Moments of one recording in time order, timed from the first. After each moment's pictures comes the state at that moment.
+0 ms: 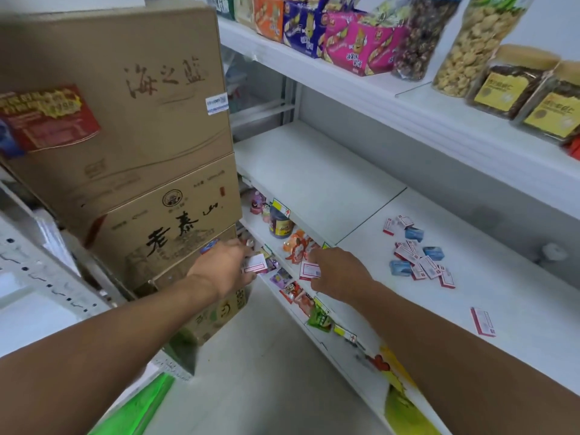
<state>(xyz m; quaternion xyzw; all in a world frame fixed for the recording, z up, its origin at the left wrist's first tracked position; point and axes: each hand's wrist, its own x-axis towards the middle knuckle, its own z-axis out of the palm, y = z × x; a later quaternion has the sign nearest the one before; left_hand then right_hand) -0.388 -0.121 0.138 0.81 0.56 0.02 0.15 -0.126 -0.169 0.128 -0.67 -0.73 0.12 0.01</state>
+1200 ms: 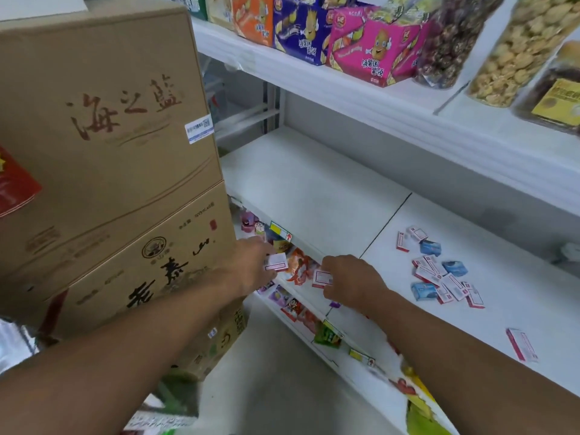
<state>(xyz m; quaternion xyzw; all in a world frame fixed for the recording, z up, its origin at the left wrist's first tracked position) -0.355 0.026 0.129 0.85 0.48 0.05 0.20 -0.116 -0.059 0.102 -0.72 -0.69 0.13 0.00</state>
